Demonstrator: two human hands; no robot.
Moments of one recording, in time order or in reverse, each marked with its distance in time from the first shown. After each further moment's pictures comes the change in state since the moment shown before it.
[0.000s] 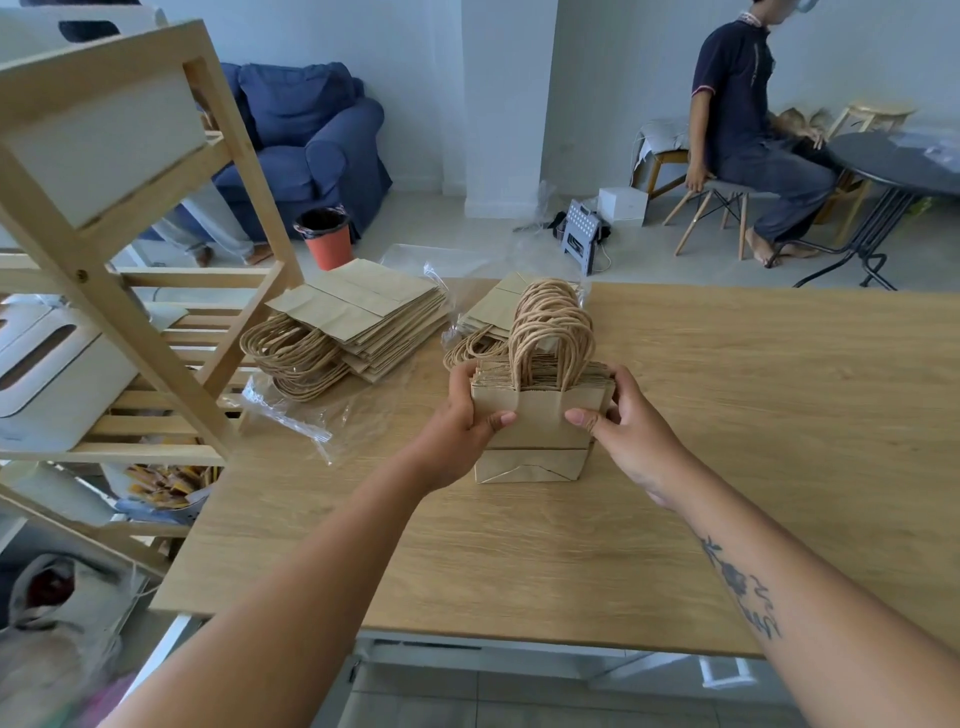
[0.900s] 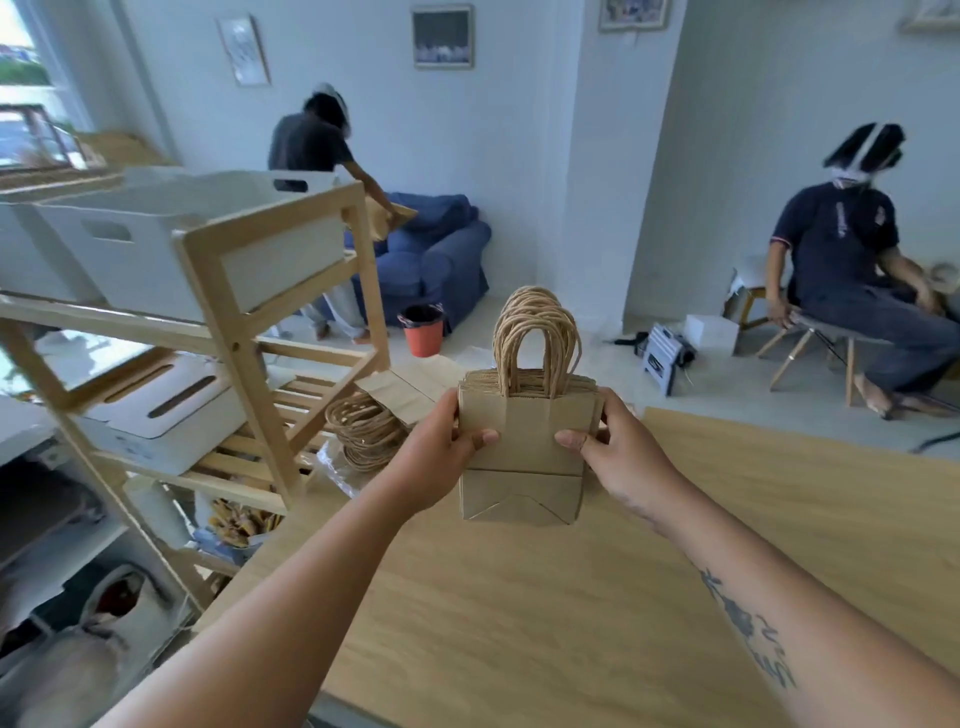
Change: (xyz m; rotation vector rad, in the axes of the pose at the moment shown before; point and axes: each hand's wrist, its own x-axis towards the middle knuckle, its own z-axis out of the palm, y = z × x) left_hand -0.011 0.057 -0.058 0.017 0.408 0.126; right_hand 0.038 -0.099 -0.004 -0.078 -0.124 -0.296
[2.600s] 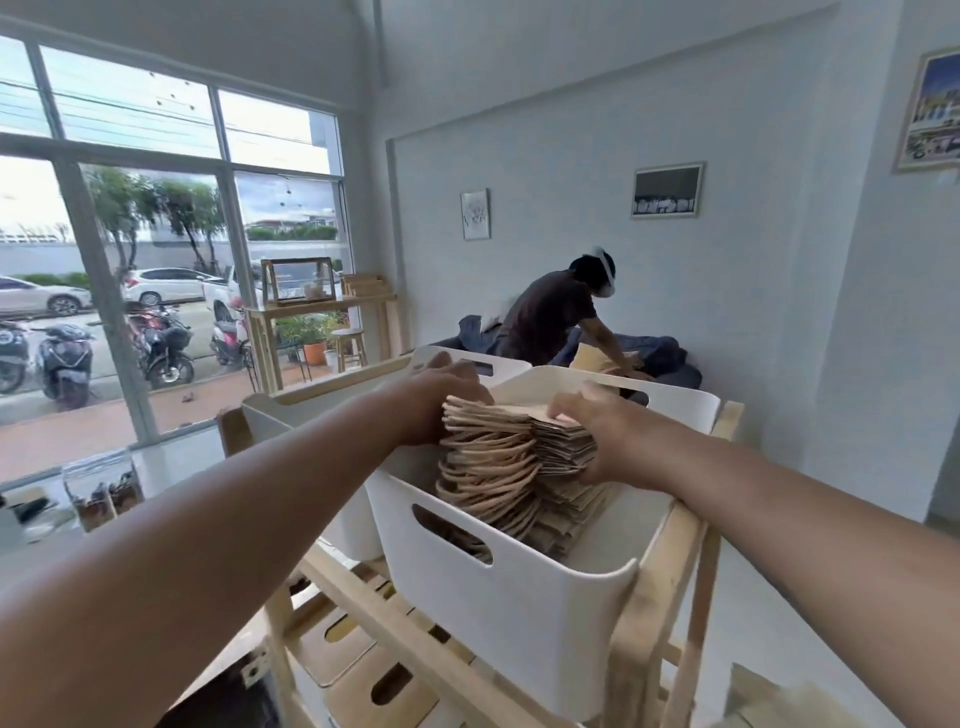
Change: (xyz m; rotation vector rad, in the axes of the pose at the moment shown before) left_hand 0.228 -0.026 -0.535 1.177 0.076 -0.061; right_hand 0.387 -0.308 0.347 -0.868 -0.367 -0.634
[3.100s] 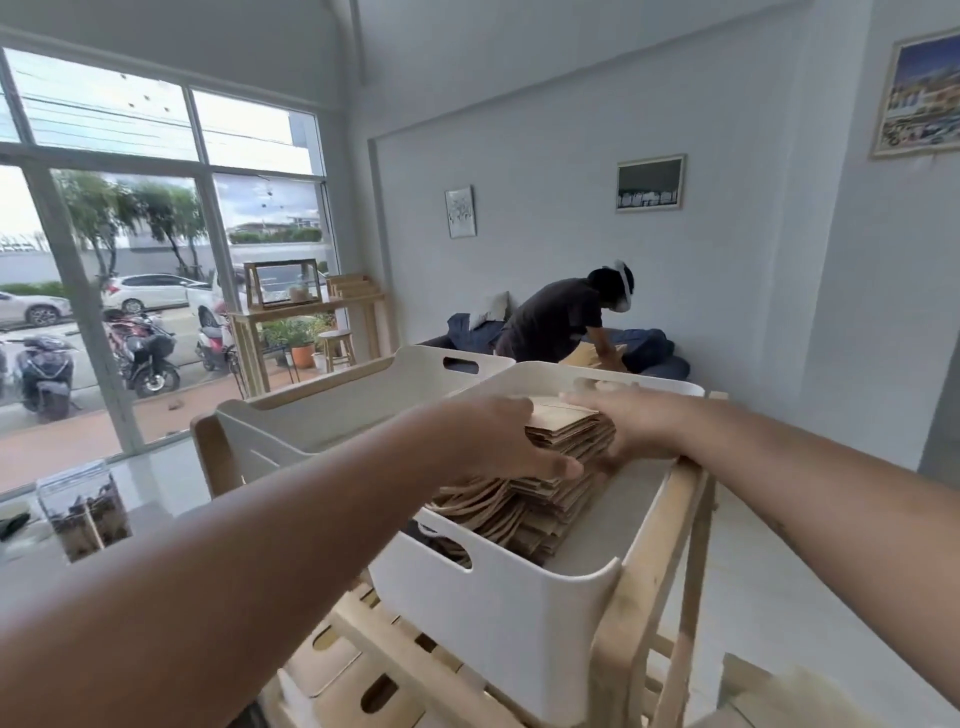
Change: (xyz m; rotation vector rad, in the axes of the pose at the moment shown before) left_hand 0.007 0.080 0.008 -0.043 -0.204 -0.131; right_hand 0.014 0.033 -0.013 -0.078 -0.209 0.123
